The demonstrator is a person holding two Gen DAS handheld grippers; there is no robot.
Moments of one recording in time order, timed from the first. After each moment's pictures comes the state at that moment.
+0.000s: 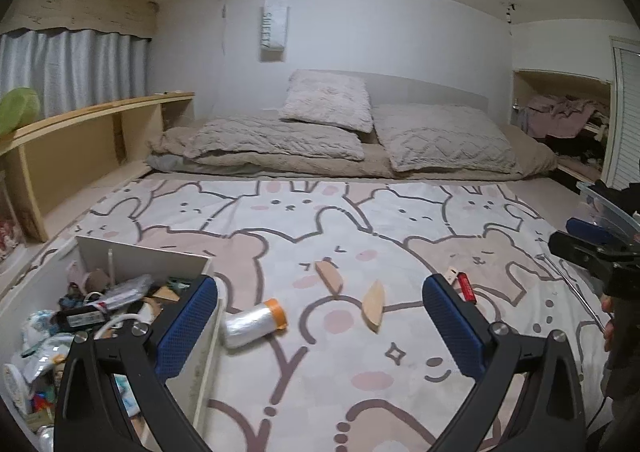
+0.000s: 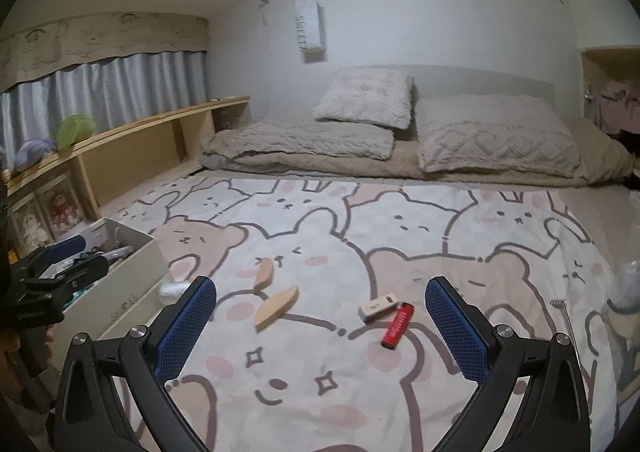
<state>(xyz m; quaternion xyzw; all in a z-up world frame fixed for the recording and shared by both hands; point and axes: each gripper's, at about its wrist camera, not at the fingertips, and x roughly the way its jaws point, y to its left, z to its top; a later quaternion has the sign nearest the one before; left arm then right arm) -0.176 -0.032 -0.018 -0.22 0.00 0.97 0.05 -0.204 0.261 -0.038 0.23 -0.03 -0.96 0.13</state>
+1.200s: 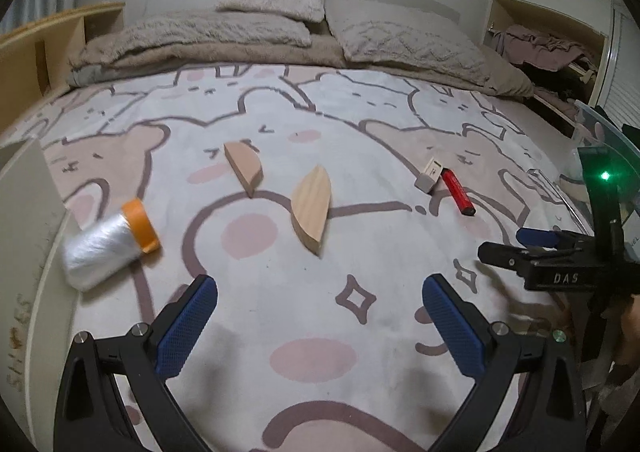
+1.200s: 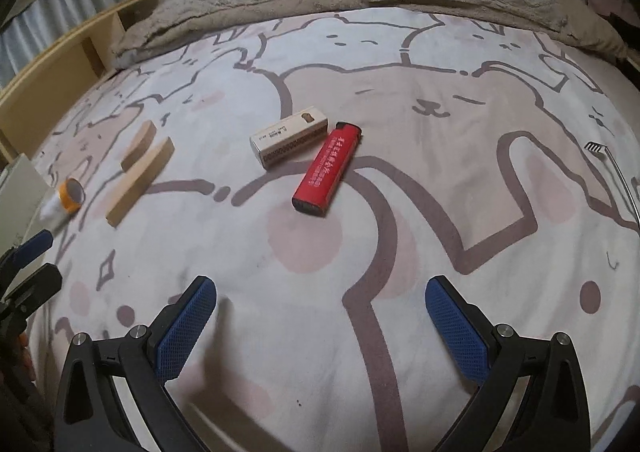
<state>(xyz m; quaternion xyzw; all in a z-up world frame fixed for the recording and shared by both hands) -0.261 0.022 -0.147 -0.38 -0.01 0.91 0.14 -0.287 0.291 -0.191 0.46 -0.05 -0.88 0.05</state>
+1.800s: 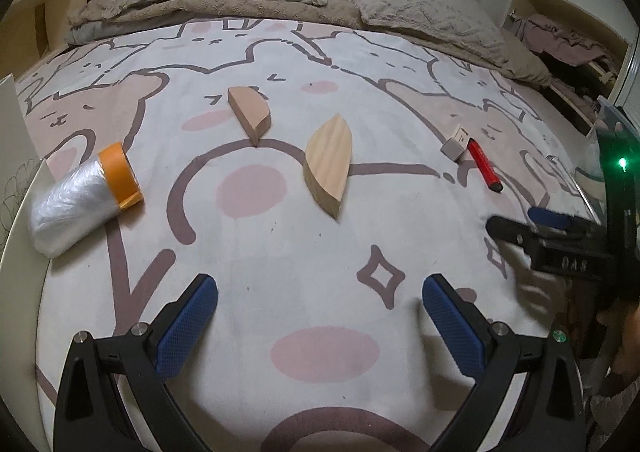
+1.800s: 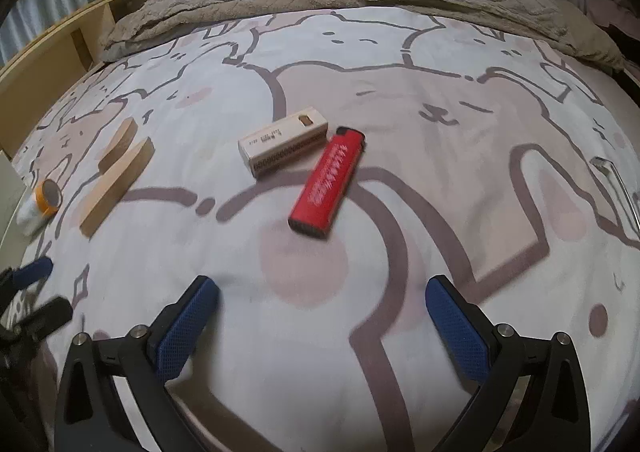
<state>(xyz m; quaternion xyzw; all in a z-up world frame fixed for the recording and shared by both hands) -0.276 0.018 -0.177 -0.44 -0.02 0.89 0.13 -0.313 0.281 -0.202 0.46 -0.04 -0.89 0.04</state>
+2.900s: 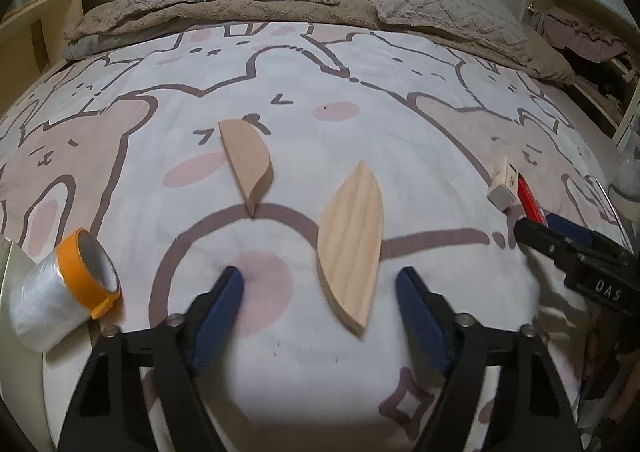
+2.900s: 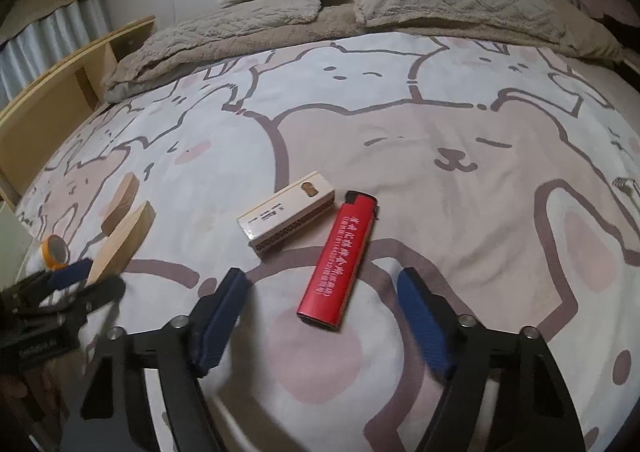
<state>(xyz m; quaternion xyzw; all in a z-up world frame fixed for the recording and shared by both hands) -0.343 0.031 -0.178 -0.44 0.00 0.89 0.09 -0.340 0.280 -0.196 0.41 -0.07 -0.91 0.05</state>
